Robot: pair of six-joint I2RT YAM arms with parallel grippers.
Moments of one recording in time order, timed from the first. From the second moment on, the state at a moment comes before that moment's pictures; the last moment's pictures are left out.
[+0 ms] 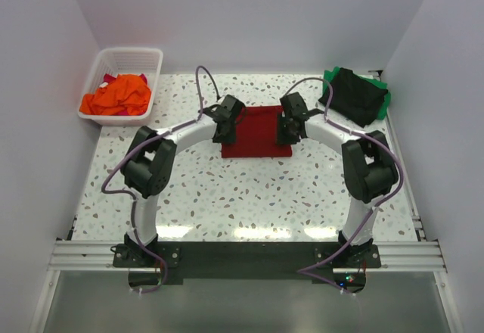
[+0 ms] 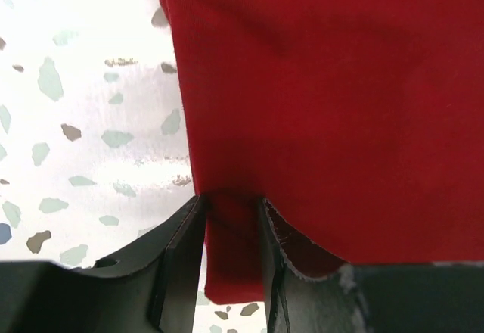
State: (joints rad) left arm -0.58 2.02 1.49 -0.52 -0.30 -0.52; right arm 0.40 1.88 1.33 -0.45 0.04 0.43
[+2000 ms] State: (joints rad) left arm -0.72 1.36 1.04 -0.39 -0.47 -0.49; right arm 0.58 1.16 1.01 -0.53 0.27 0.39
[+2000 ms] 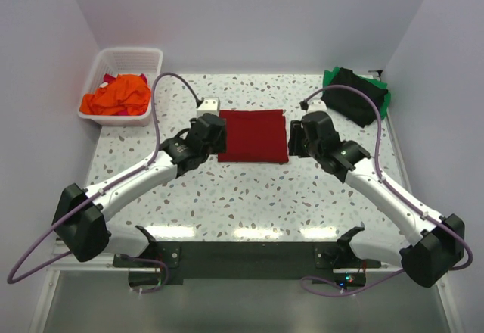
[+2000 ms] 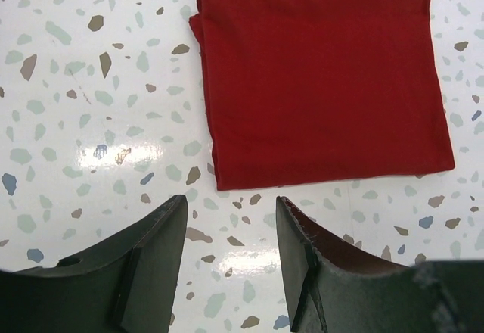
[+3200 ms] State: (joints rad) left arm -0.72 1.23 1.01 -0.44 -0.38 -0.51; right arm 0.40 1.68 1.09 -0.27 0.04 0.43
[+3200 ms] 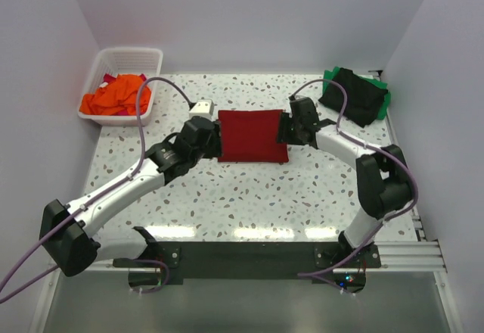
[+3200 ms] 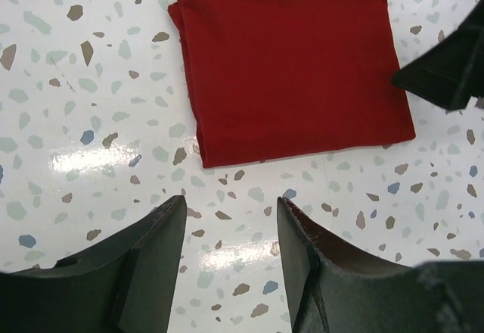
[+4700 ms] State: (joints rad) left arm -0.66 1.51 1.16 -0.28 -0.28 -0.38; right arm 0.09 2.13 1.42 -0.30 -0.75 0.16
